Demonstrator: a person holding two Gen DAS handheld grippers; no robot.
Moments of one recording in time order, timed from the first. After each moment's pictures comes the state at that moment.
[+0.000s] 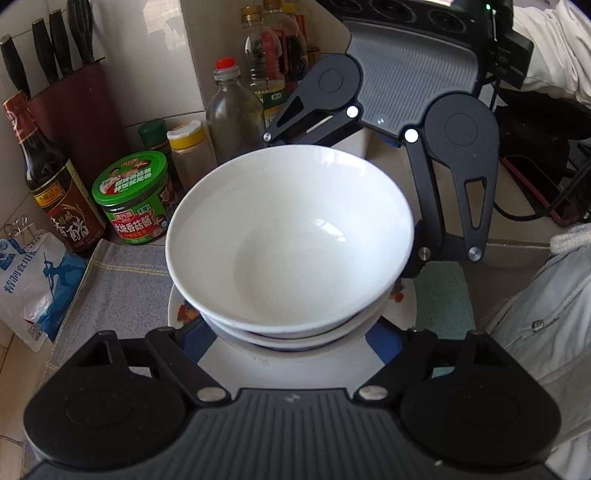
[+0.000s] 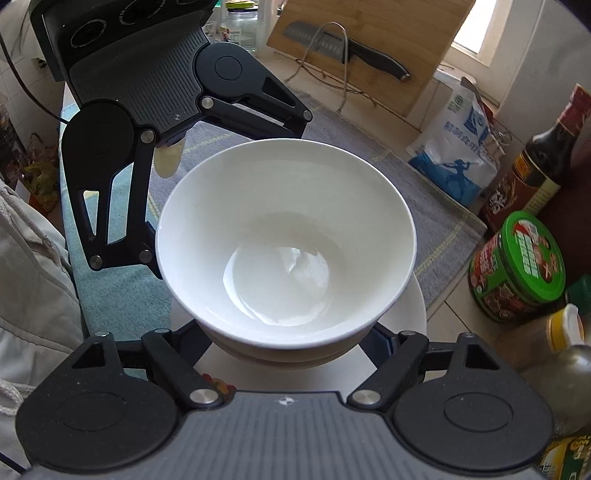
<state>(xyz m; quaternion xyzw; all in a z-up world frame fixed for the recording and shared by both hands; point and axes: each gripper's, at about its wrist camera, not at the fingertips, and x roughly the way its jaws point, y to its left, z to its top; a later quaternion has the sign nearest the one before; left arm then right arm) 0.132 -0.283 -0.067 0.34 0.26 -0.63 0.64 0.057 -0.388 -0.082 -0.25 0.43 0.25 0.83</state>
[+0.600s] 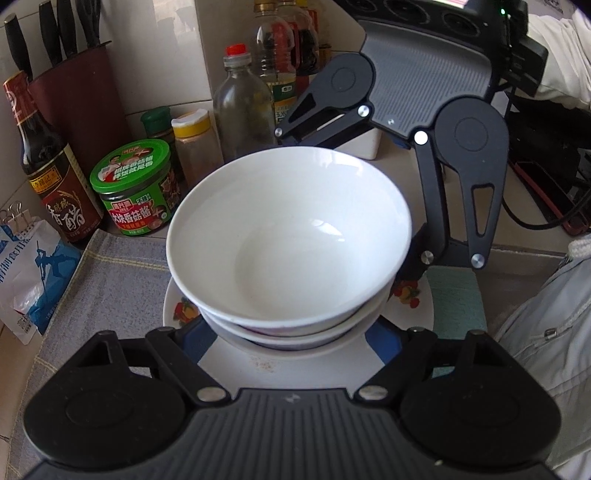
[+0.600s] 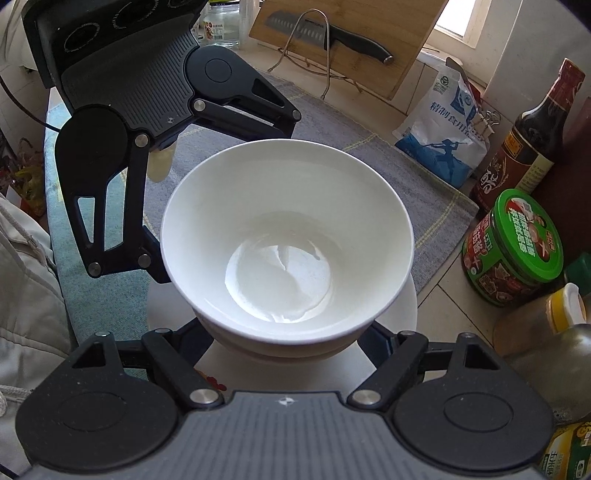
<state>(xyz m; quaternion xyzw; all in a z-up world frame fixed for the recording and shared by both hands) 0.141 -0.290 -0.076 0.33 0.27 -0.63 0.65 0.062 -0.393 -0.089 -0.24 0.44 0.23 0.83</state>
